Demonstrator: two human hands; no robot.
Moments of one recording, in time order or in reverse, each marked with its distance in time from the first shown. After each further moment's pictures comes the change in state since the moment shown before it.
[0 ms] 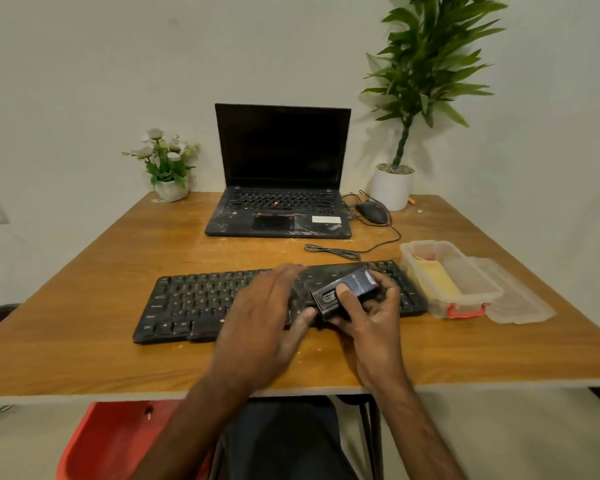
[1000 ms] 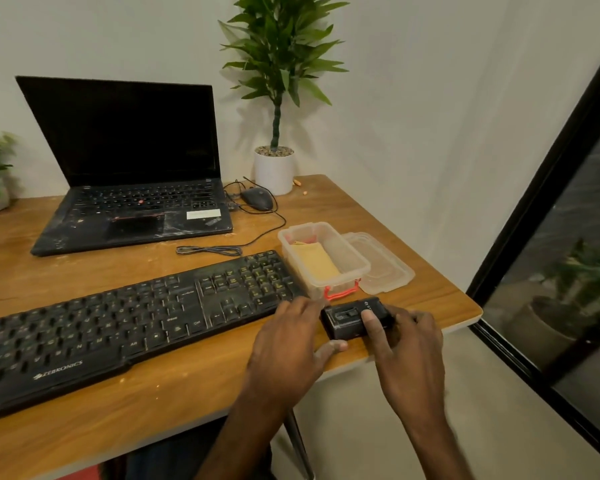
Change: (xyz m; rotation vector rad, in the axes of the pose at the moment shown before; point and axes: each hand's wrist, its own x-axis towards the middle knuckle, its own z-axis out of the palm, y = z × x) left_hand 0.041 0.129 0.137 -0.137 -0.347 0.064; right_hand -0.021 -0.040 -0.186 -1.251 0.490 -0.118
